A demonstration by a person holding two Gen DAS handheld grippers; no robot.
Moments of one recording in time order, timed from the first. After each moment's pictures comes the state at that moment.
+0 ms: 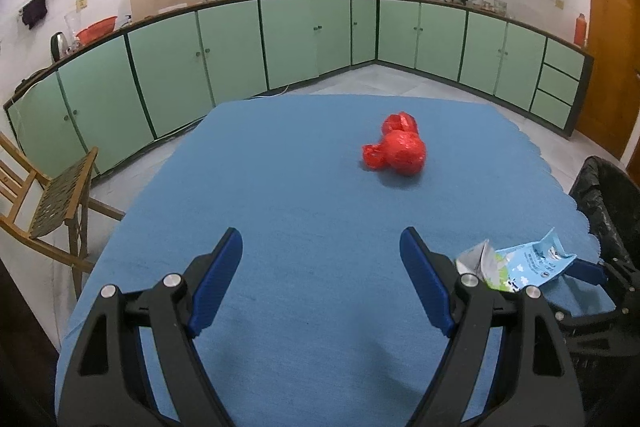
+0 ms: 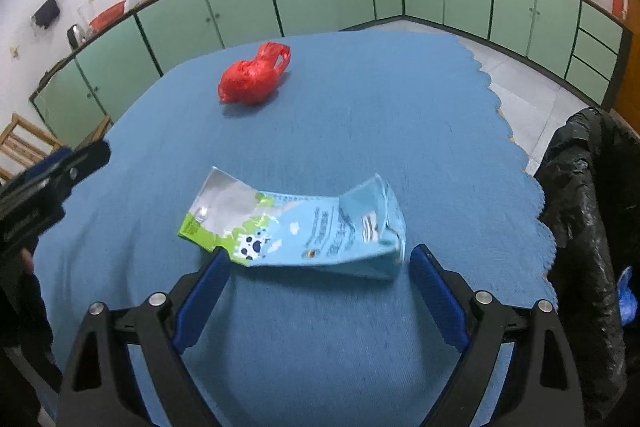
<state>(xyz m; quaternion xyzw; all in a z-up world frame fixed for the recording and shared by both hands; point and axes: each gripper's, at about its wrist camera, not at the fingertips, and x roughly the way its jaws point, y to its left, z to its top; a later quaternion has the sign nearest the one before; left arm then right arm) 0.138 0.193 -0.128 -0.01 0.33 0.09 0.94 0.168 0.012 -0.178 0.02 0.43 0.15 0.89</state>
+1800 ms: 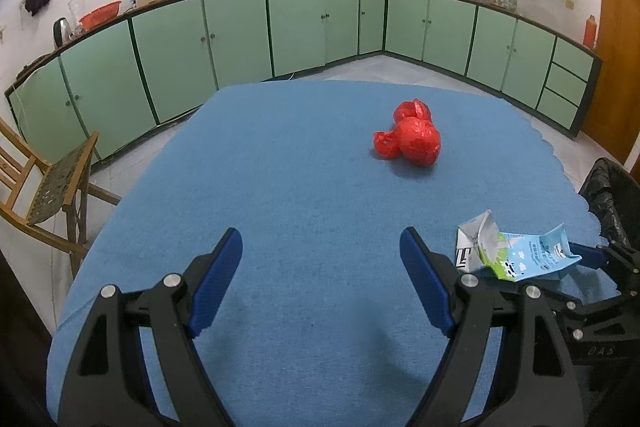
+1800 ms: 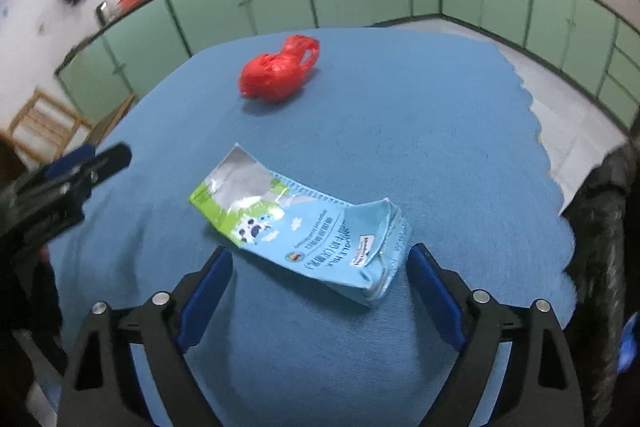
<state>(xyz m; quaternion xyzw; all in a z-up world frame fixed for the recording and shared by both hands) 0.148 0.195 -0.139 -0.03 0.35 0.10 0.93 0.185 0.014 -0.178 -0.03 0.44 0.22 0.87</state>
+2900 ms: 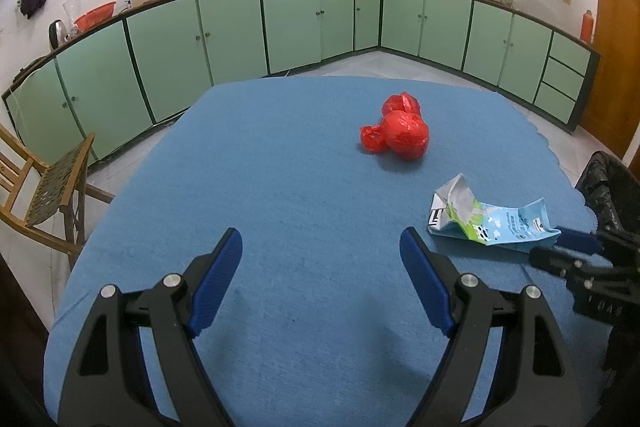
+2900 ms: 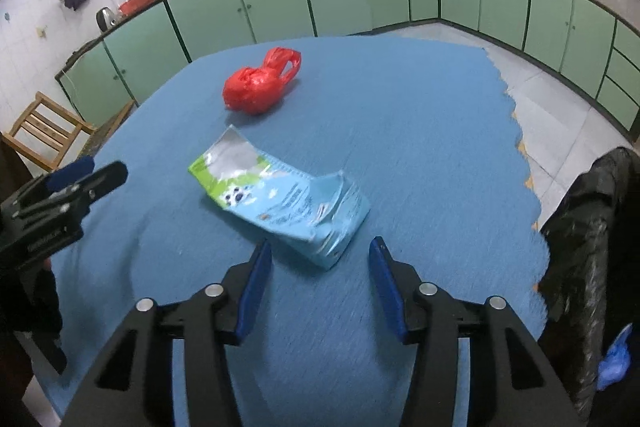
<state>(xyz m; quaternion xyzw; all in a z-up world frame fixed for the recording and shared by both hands) 0.151 0.186 -0.141 -0.02 0.36 0.10 0.93 0.196 -0.009 -0.172 -0.01 0.43 0.22 0.88</state>
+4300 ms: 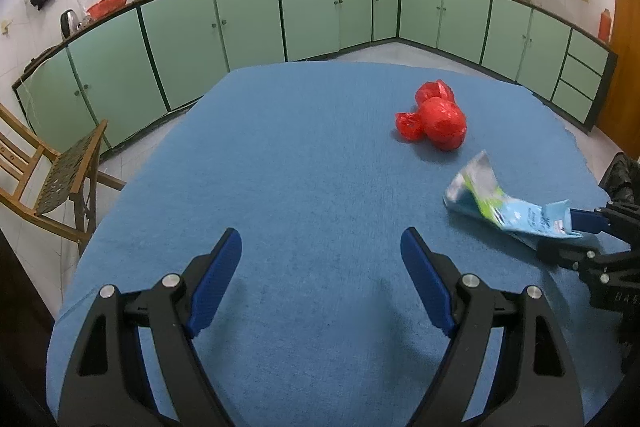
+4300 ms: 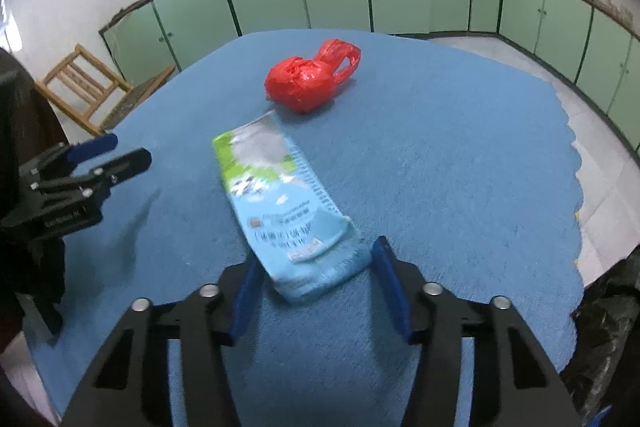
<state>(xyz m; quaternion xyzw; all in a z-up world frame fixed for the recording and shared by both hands) 0.158 0.203 -0.154 -0.02 0.38 0.12 0.92 0.222 0.008 -0.176 -0.06 0.43 0.31 0.85</state>
